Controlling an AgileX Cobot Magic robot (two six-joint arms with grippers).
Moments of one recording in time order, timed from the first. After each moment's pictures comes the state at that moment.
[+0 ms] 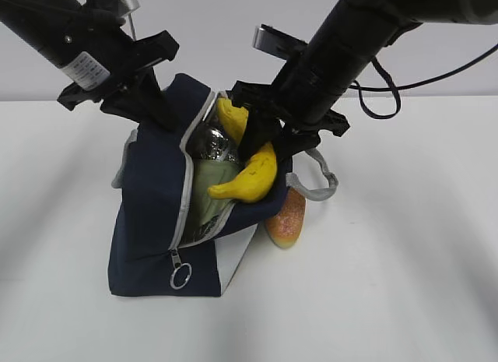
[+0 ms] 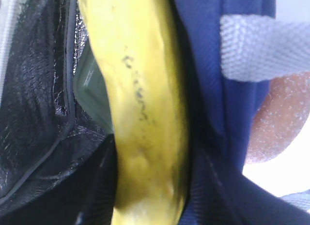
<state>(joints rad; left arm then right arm) -0.28 1.80 -1.54 -0.56 1.12 0.16 0.36 2.00 -1.66 0.49 1.07 -0.10</state>
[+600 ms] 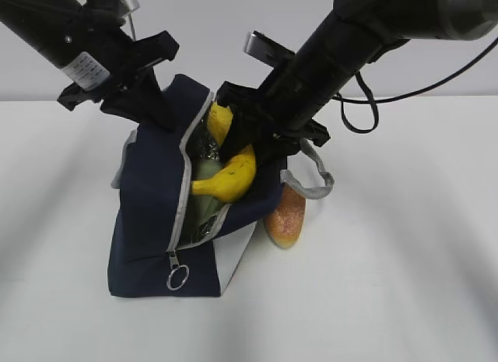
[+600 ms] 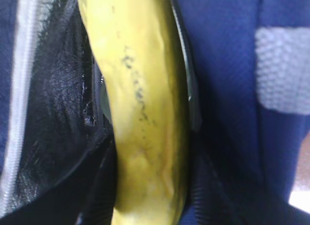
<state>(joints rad) -0.28 1.80 -1.54 -0.56 1.12 0.16 0.36 2.04 -1.66 0.62 1.03 -0.14</state>
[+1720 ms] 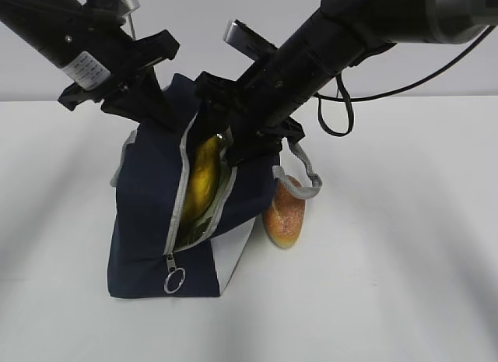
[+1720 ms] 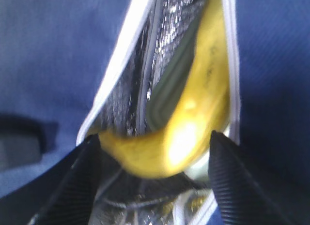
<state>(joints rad) -0.28 1.80 -1.54 -0.57 1.12 0.16 0.39 2.04 -1.66 0.75 0.97 -0.23</state>
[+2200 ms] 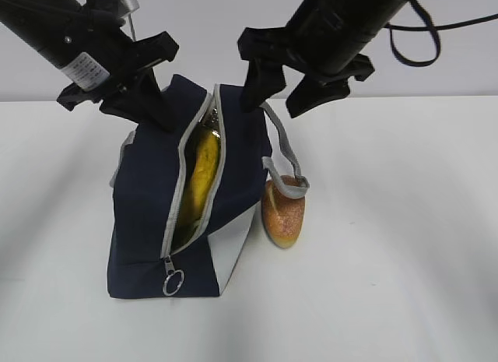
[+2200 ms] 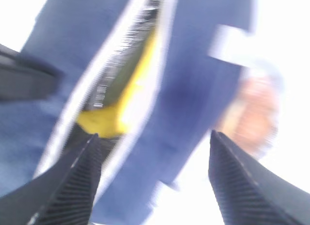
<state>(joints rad) -0.28 1.80 -1.54 -0.56 1.12 0.16 0.39 1.81 -1.63 0.36 1.01 -0.09</state>
